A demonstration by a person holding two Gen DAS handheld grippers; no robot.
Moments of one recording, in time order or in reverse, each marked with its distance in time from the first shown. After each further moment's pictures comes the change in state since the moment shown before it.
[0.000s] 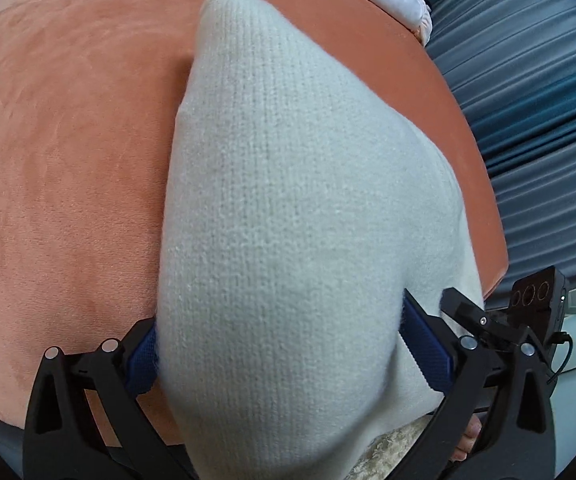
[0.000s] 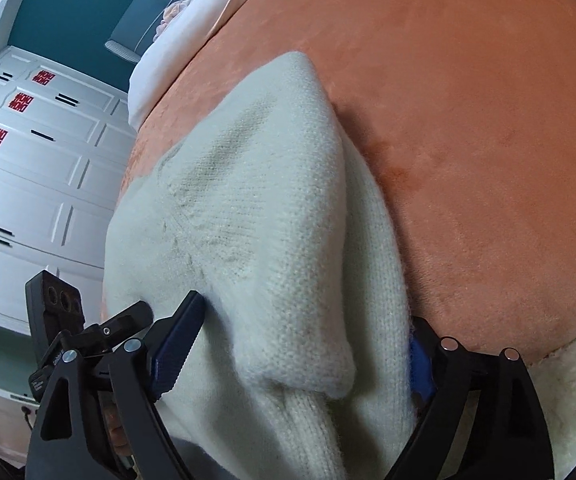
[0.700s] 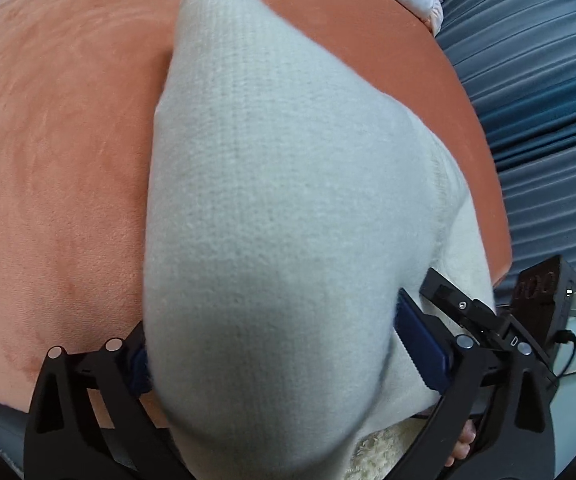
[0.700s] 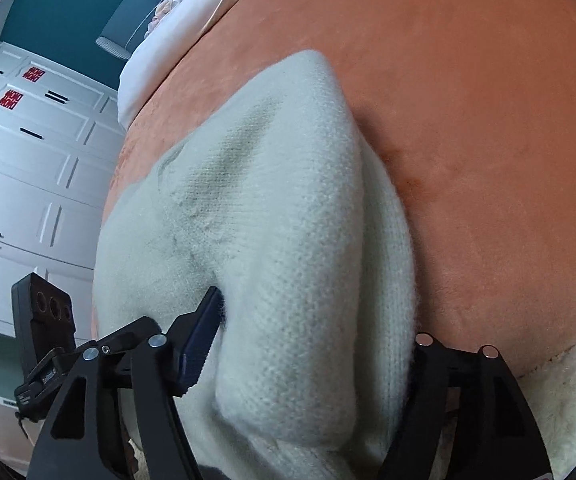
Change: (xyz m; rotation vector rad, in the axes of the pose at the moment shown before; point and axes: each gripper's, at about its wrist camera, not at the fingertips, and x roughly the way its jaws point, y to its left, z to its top) left arm 0.013 -0.024 0.001 -0.018 0.059 0.044; right arm 0.013 0.022 0.012 -0.004 -0.001 -0.064
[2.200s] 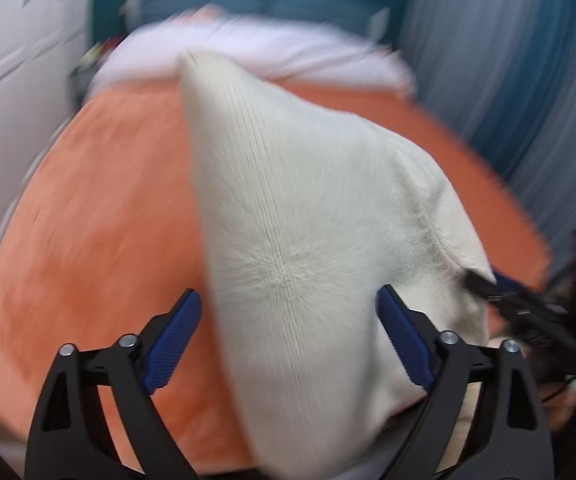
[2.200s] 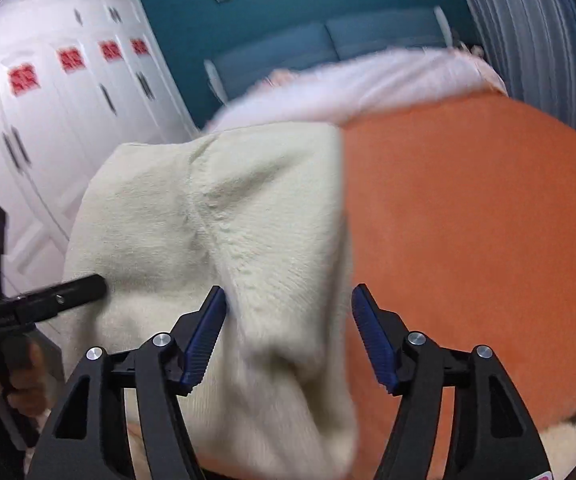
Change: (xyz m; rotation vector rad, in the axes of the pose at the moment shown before) left arm -0.218 0.097 0.043 0.274 -0.354 0.265; right arm -0.053 0.181 -0.041 -0.403 -0.332 -0.115
